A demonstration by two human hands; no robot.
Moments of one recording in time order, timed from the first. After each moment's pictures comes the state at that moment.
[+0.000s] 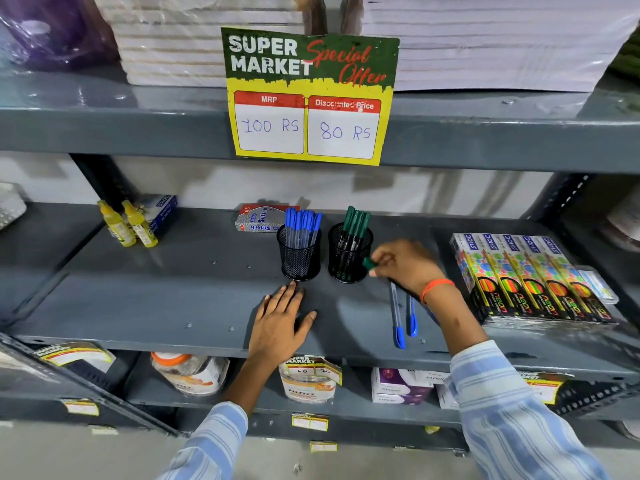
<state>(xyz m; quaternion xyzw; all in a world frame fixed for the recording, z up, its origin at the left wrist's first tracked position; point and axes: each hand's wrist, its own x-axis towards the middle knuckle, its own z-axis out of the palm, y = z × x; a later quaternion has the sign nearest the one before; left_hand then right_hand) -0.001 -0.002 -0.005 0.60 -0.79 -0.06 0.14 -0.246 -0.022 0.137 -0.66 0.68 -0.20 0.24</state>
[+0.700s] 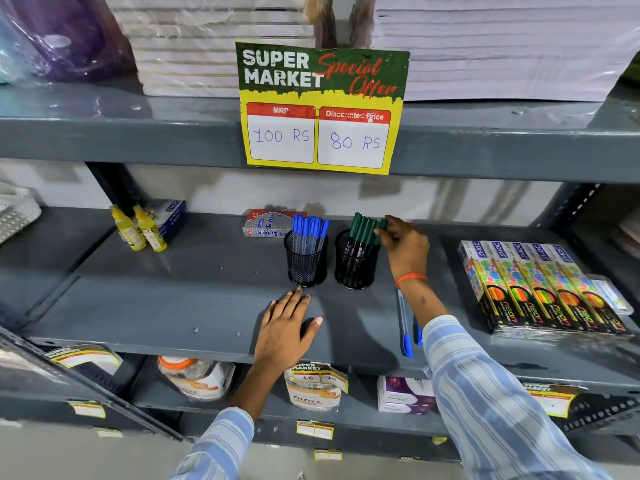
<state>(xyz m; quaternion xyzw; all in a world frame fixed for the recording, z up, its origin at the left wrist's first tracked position) 0.000 -0.003 -0.006 0.60 -0.79 -0.06 0.14 -0.230 -0.068 0.111 -0.56 0.67 -0.49 0.08</state>
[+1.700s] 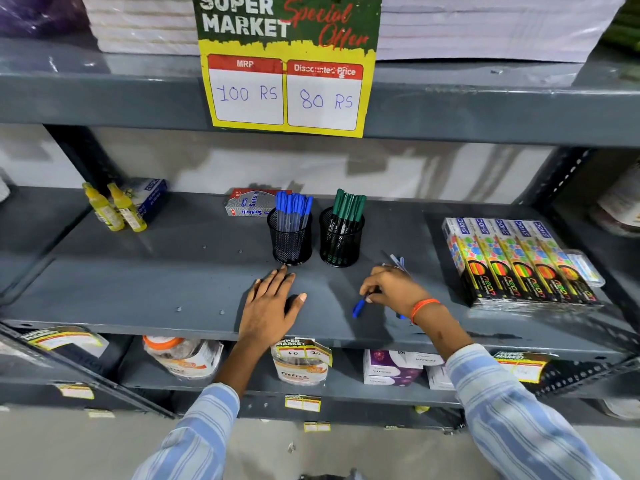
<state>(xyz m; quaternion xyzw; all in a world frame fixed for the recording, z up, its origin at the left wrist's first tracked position) -0.001 -0.002 -0.005 0.60 -0.79 -0.07 0.16 -0.264 -0.002 0.065 -0.79 0.58 -0.06 0.19</state>
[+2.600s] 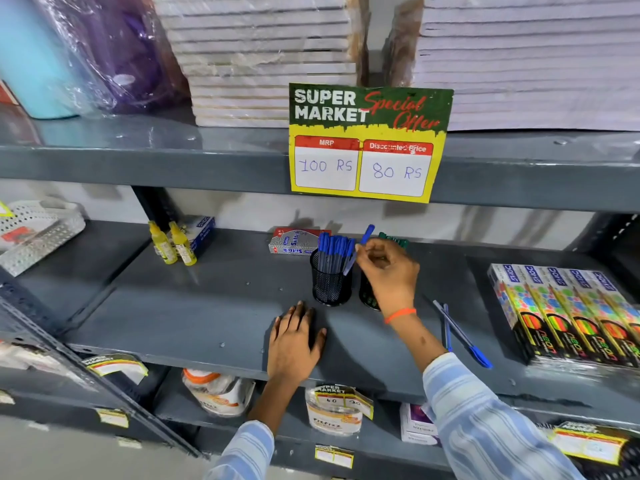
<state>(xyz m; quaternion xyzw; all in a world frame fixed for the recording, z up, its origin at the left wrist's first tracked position) 0.016 -0.008 0.002 0.66 -0.73 -0.07 0.17 -0.155 -0.048 0.123 -0.53 0.54 -0.63 0.15</state>
